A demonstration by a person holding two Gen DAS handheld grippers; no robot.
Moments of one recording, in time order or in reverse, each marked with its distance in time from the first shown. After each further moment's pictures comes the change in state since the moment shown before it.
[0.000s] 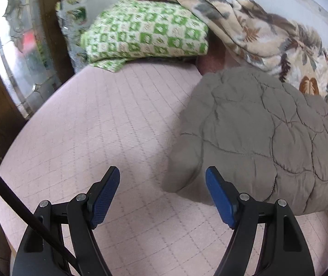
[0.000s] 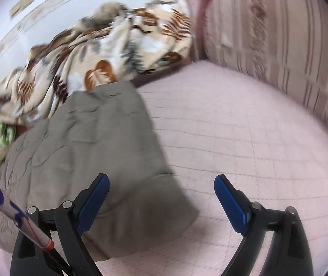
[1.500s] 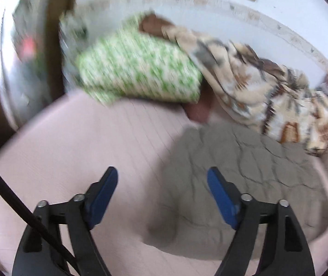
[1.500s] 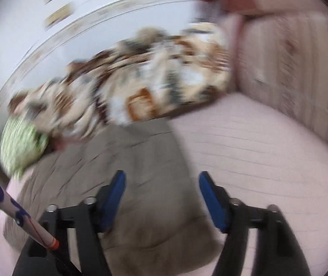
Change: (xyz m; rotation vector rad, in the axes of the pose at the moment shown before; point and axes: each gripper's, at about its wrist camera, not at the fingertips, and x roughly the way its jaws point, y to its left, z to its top) left arm -0.051 0.010 0.037 -0.093 -0.277 -0.041; right arm -0.035 0.067 0.016 -0.172 -0.138 0.192
